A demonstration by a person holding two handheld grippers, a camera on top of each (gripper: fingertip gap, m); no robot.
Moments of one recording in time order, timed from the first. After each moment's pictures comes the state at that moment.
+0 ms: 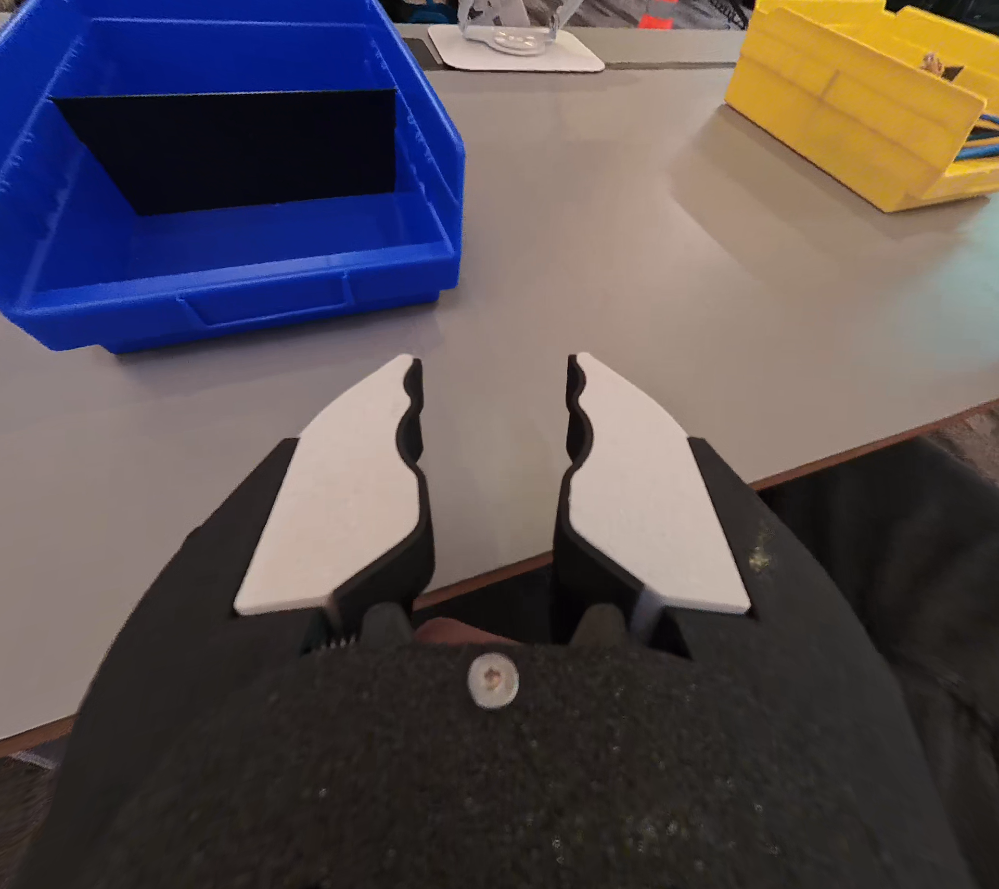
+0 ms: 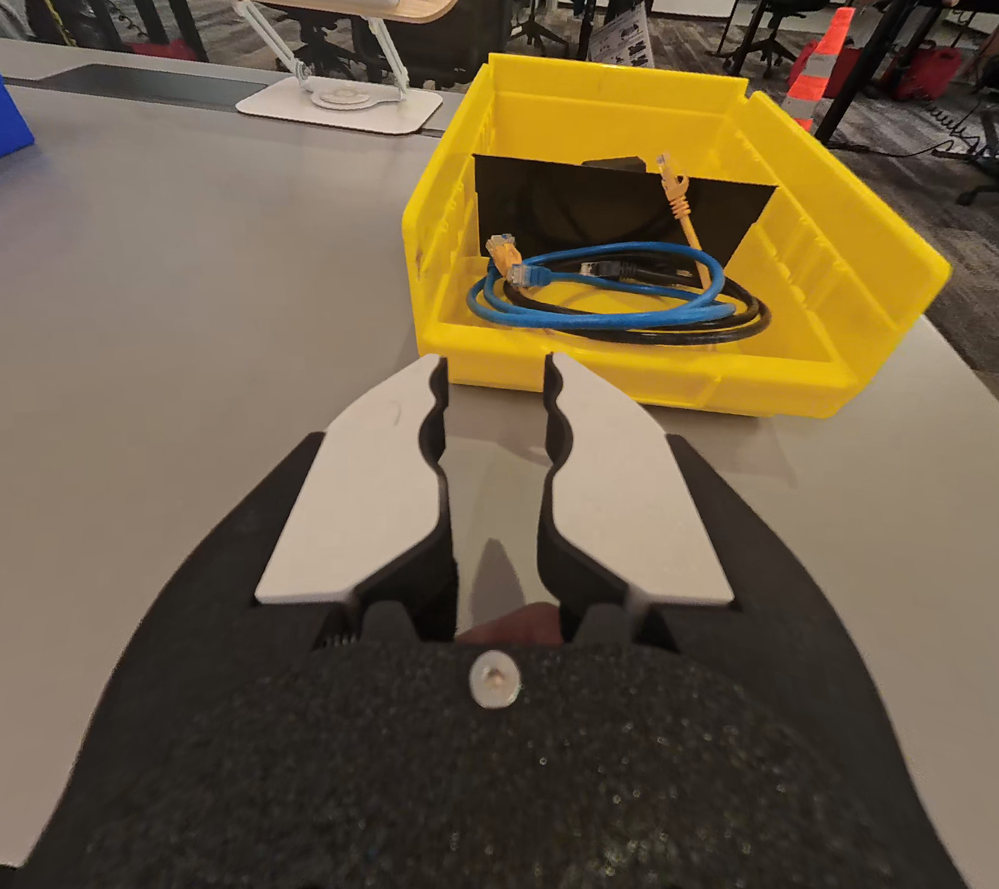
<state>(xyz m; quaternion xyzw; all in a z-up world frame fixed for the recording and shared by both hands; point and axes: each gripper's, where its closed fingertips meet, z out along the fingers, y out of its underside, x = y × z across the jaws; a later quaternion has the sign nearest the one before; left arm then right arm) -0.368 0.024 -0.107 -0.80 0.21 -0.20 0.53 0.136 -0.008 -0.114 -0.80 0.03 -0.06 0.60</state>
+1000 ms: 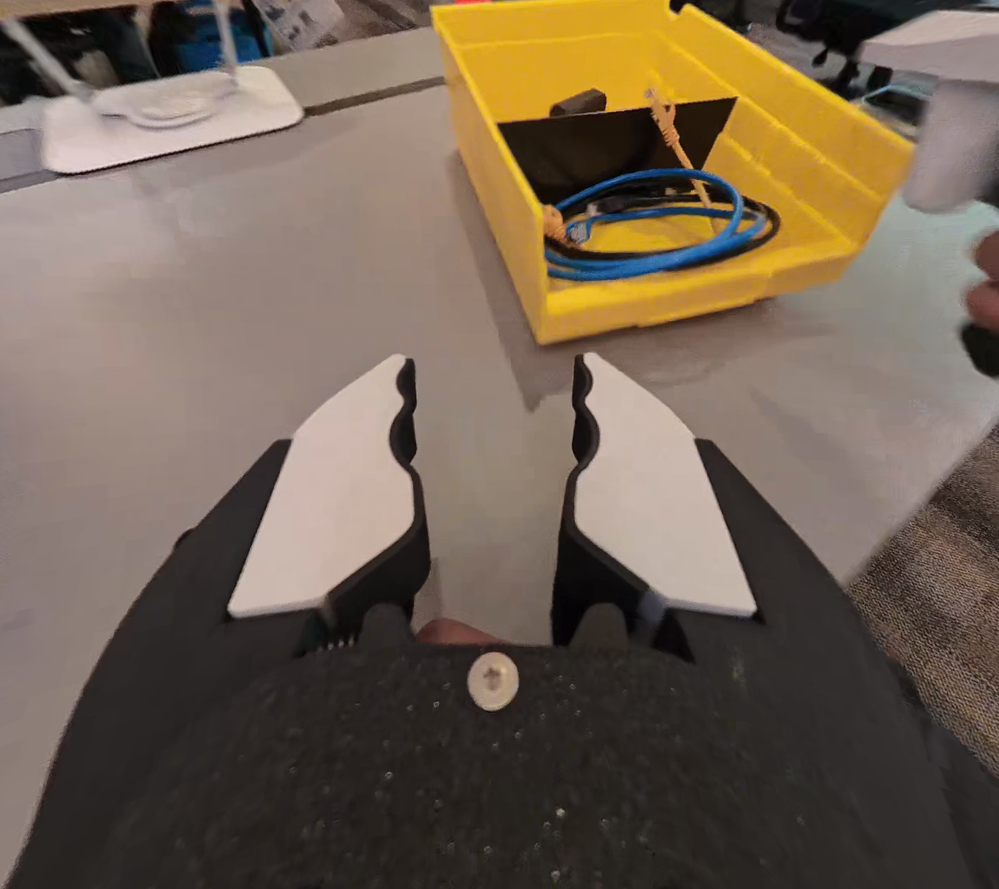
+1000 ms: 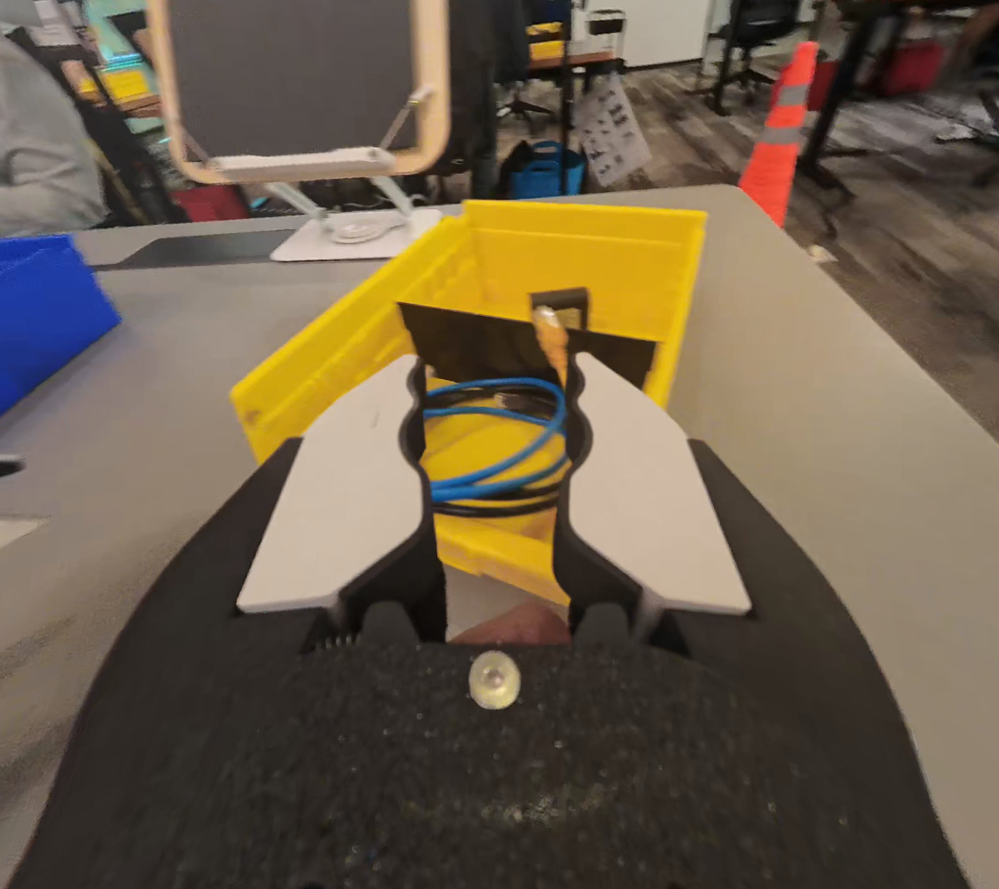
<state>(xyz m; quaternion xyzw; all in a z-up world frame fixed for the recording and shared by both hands) -0.066 0.033 -0.098 -0.76 0.34 -0.23 0.50 0.146 0.002 -0.047 -0.76 0.10 -0.02 0.65</state>
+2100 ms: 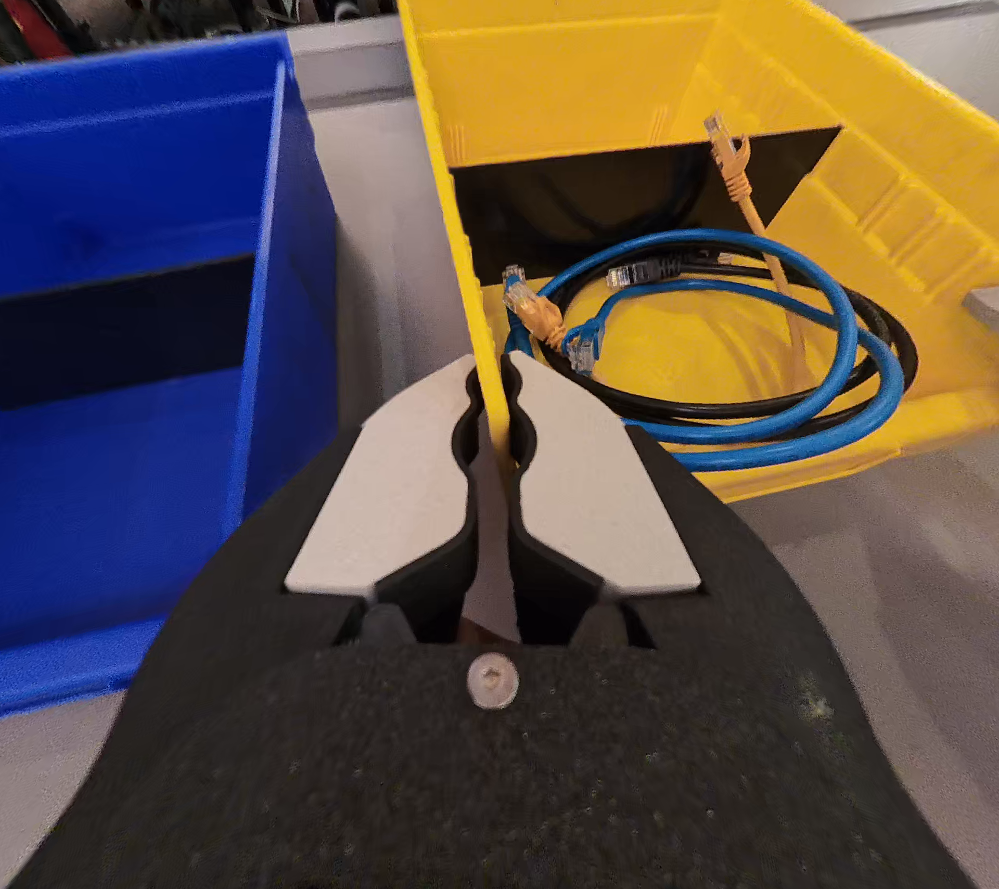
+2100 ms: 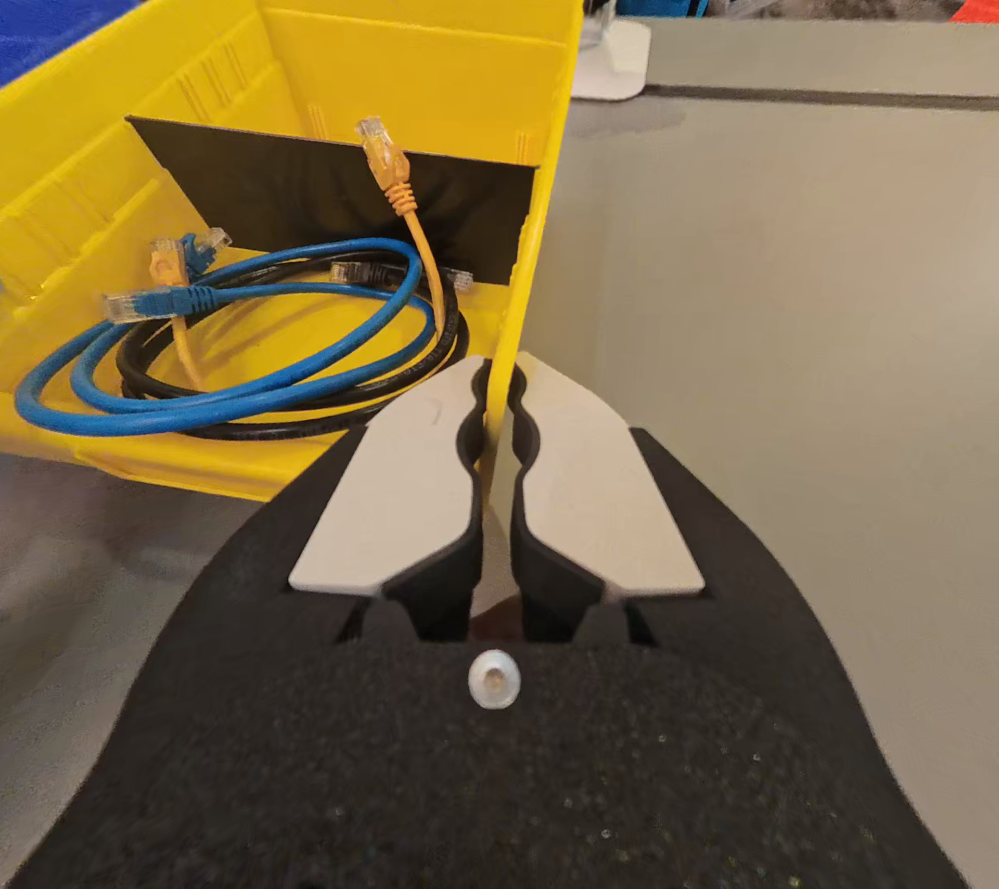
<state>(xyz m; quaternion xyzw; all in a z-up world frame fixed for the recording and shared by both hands) -0.235 0.170 -0.113 -0.83 0.20 -0.09 0.51 -0.049 0.124 -0.127 -0.84 0.04 0.00 0.54</state>
